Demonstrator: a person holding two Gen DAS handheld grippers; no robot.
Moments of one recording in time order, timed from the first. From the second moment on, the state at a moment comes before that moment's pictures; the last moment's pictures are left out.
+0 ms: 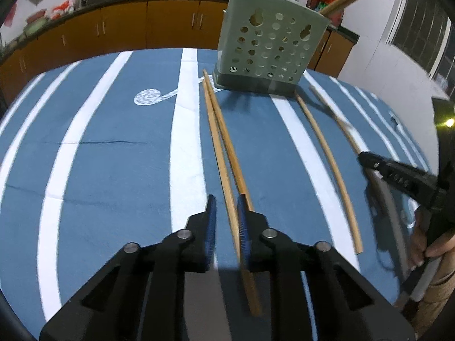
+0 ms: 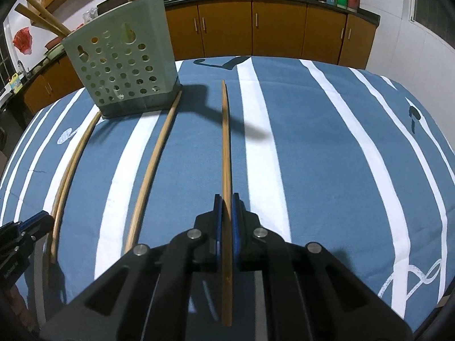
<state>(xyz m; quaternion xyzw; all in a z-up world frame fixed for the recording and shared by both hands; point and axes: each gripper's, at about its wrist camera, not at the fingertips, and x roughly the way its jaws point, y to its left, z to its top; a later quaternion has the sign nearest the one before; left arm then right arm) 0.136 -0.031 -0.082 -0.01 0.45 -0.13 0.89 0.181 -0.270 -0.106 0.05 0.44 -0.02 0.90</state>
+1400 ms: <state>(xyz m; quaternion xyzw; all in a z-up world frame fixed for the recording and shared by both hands) 0.174 0.021 -0.083 -0.06 0.43 -0.07 0.90 0.182 -0.271 -0.109 0.03 0.41 -0.04 0.91</state>
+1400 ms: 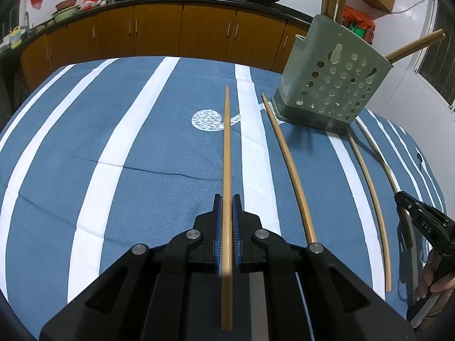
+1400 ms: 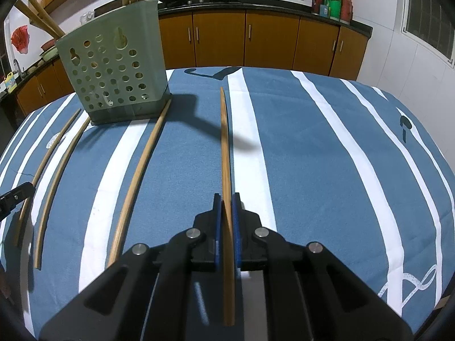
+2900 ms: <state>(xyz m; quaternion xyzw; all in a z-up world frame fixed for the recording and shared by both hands) 0.161 0.023 -0.013 -0.03 0.35 -0.06 0.93 0.156 -0.289 -0.036 0.05 0.33 -0.03 0.94</state>
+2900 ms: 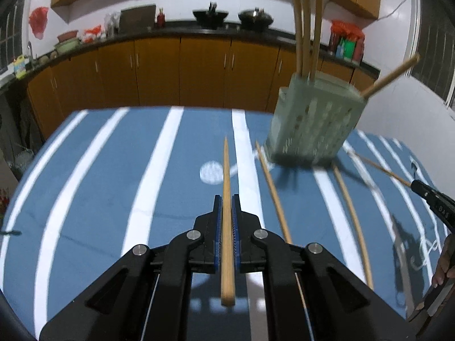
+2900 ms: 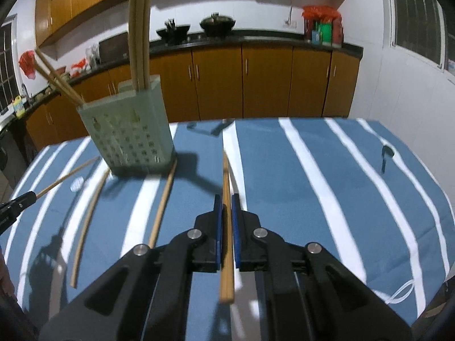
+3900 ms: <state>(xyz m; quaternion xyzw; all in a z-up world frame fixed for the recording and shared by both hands) 0.149 -0.005 0.158 -0.06 0.13 -0.14 0.98 0.130 -0.269 0.164 0.09 0.08 0.09 0.99</state>
